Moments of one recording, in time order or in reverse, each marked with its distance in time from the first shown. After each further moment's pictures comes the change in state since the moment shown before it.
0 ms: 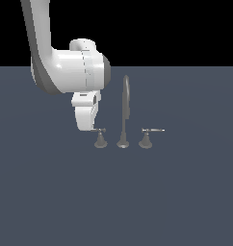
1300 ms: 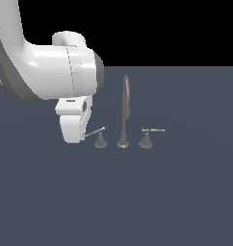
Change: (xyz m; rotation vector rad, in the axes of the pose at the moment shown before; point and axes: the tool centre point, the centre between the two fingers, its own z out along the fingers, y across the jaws) arm -0.018 0.068 -0.004 0.014 -0.010 -0.022
